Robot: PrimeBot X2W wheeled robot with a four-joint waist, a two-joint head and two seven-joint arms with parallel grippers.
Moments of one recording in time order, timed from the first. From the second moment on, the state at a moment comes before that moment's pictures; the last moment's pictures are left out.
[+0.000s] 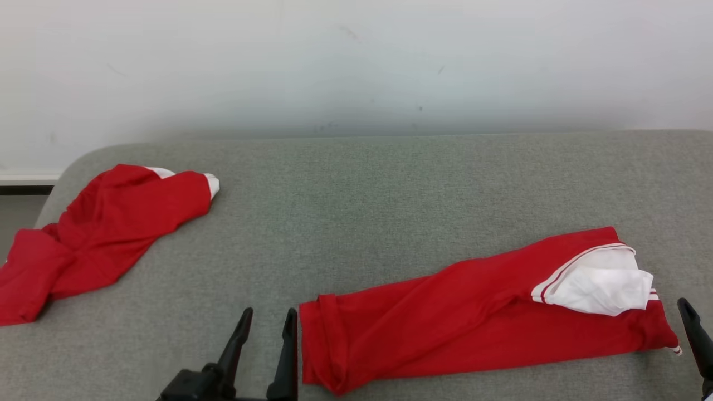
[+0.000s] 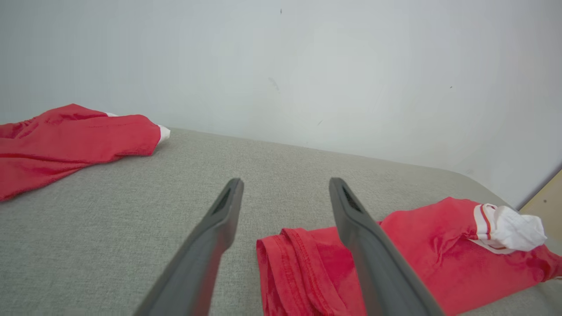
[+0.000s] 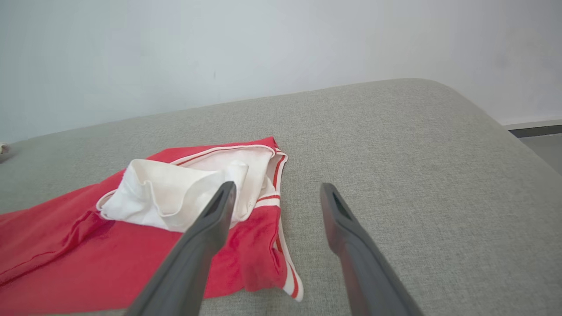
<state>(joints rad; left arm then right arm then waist) -0.02 0.21 -0.43 -0.03 -0.43 0.22 -0.26 -0.19 -0.64 0.41 0.43 1.01 0.13 -0.20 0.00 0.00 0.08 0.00</state>
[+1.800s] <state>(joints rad) 0.03 0.05 -0.27 0.02 -0.22 0.03 -0.26 -0.37 -0.49 0.19 0.65 0.92 0.13 0.30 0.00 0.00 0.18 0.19</state>
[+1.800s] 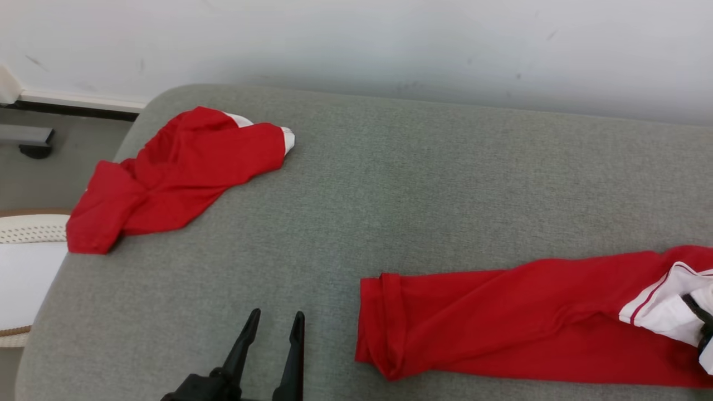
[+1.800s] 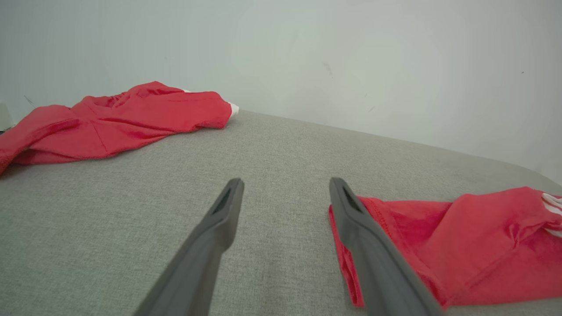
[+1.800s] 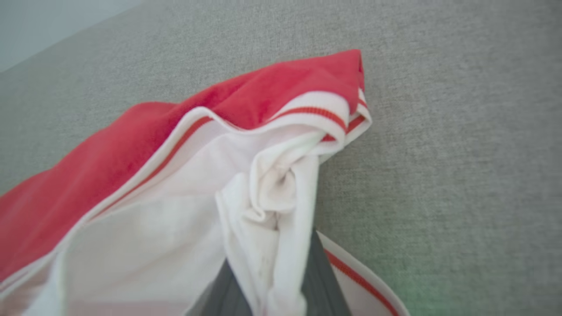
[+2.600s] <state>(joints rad) 0.02 0.05 -0.25 0.05 -0.21 0.00 -0.26 -0.38 -0.70 0.11 0.60 0.95 0.13 0.30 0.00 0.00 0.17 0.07</state>
